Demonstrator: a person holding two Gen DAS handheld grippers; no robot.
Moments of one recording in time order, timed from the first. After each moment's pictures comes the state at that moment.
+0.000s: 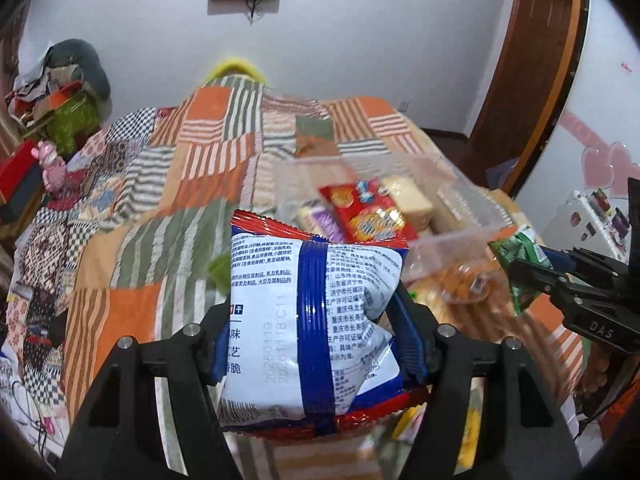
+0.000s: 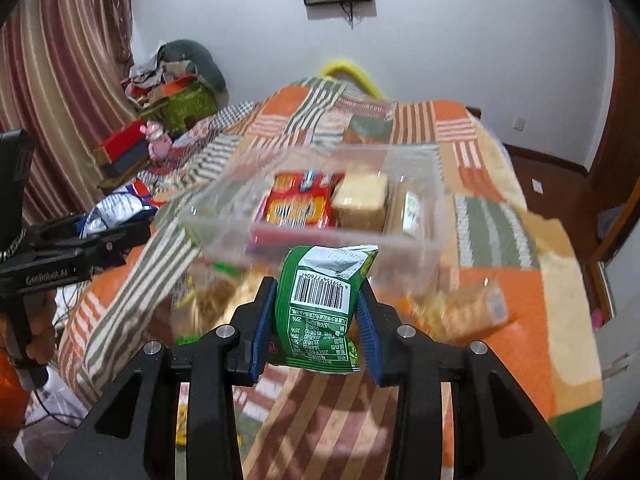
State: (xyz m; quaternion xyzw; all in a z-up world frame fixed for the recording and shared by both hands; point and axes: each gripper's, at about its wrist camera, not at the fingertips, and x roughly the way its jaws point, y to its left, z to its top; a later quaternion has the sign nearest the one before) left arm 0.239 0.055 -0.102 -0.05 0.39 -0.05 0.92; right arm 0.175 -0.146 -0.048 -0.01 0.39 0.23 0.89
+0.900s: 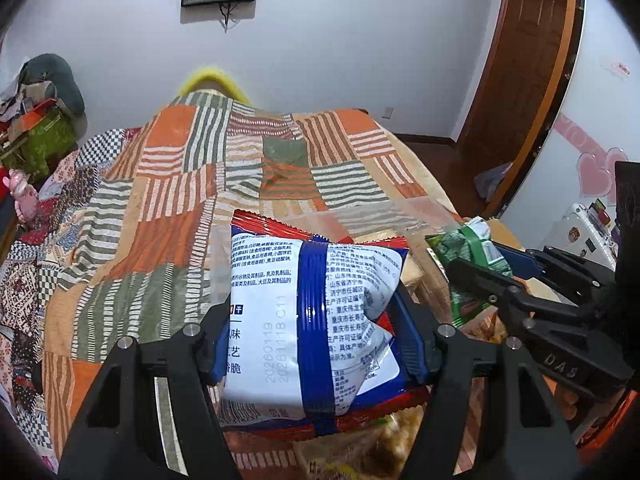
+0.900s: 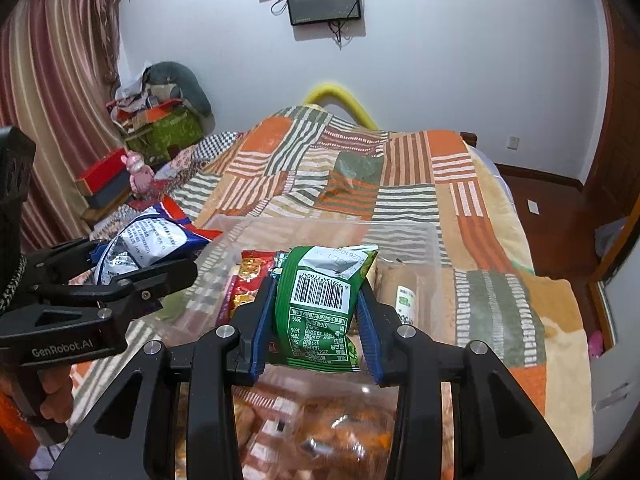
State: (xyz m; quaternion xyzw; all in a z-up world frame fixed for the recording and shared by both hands) left arm 0.337 0.021 -0.101 -0.04 0.39 -0.07 0.92; right arm 0.250 -0.128 -0.045 -0.01 0.36 0.22 0.91
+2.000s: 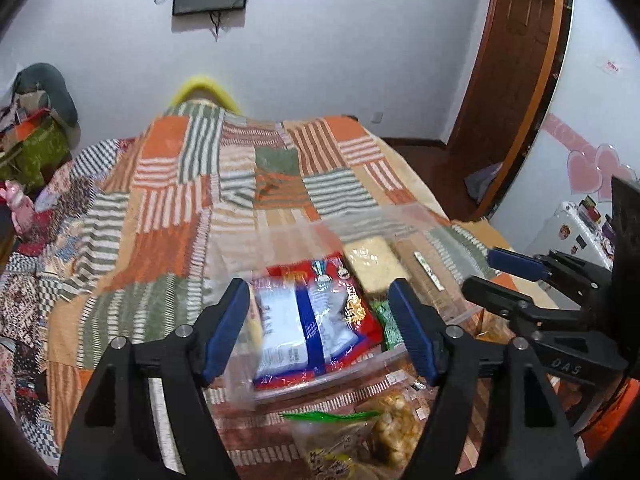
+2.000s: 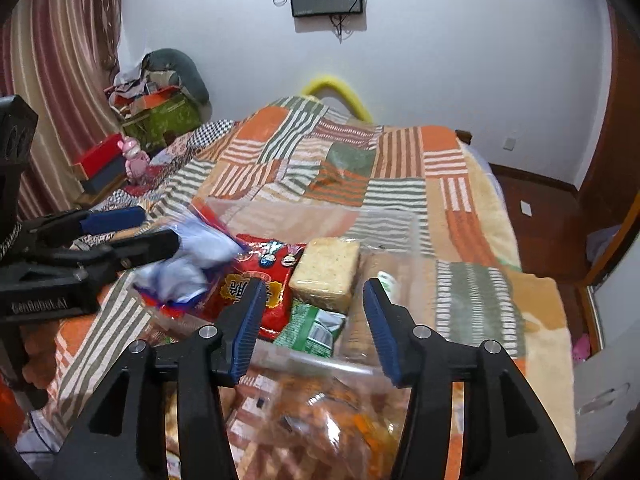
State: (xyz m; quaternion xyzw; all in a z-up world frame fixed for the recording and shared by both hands) left arm 0.321 0.028 -0.075 -0.04 0.37 -0.09 0.93; right arm 0.239 -0.153 -0.034 -0.03 0.37 0.21 0.90
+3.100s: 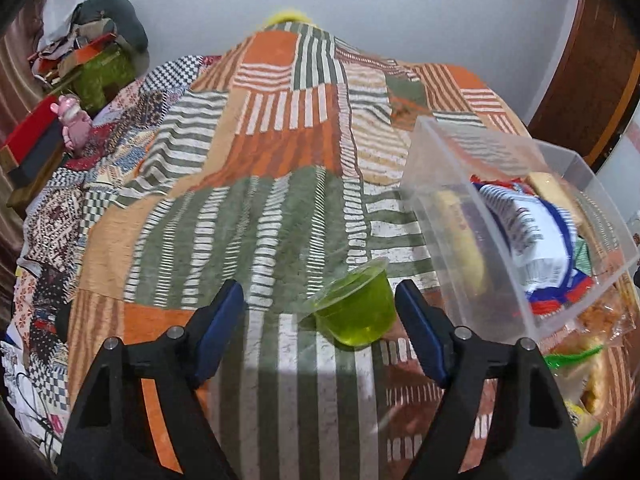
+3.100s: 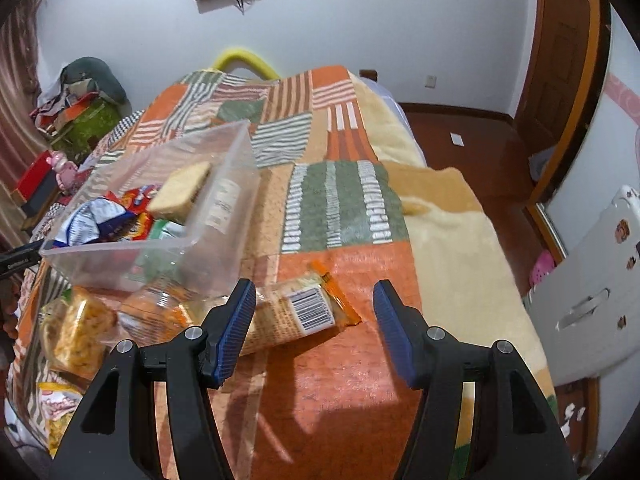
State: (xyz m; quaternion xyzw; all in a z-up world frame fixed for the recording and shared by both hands) left arm 0.332 0.150 -0.196 -0.06 0.46 0.04 0.88; right arm 0.224 -0.252 -0.086 0.01 0.44 0.08 0.89
